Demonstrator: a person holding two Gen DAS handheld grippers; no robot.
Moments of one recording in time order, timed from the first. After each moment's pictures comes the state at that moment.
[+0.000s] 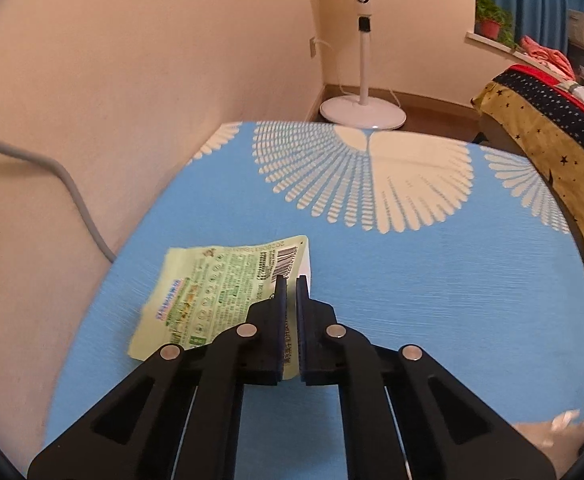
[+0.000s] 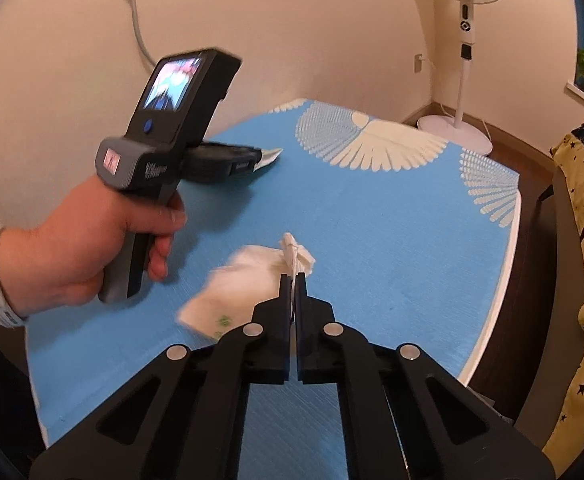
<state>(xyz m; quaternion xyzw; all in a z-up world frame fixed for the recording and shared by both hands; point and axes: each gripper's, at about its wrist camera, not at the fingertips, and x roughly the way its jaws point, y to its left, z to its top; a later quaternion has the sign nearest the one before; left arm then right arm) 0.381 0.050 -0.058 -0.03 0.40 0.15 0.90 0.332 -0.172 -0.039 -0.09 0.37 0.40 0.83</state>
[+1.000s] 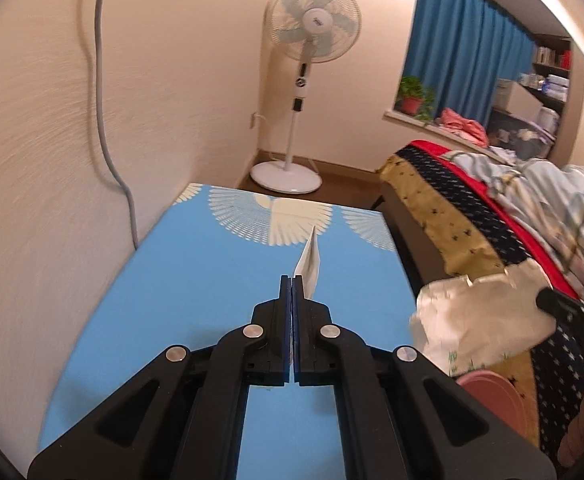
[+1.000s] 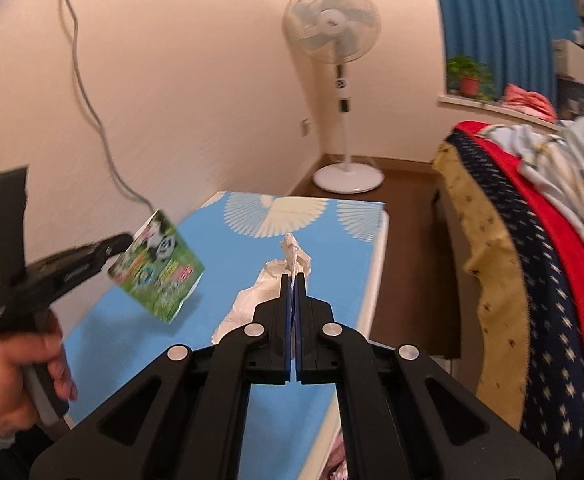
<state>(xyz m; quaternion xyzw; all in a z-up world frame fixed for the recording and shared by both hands) 0.181 0.002 0.056 -0.10 0.28 0.03 0.95 0.206 -0.263 0.068 0.00 0.29 0.21 0.93</state>
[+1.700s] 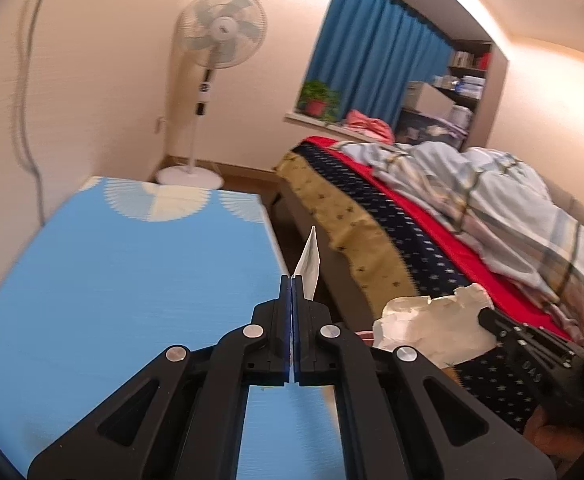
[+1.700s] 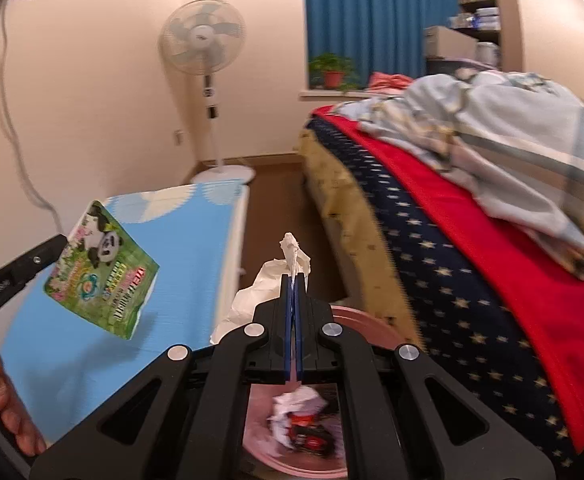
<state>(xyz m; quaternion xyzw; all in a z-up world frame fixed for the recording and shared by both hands) 0.113 -0.100 0.039 -0.11 0.24 -0.14 0.95 0.095 -0.346 0.029 0.02 0.28 -0.04 0.96</state>
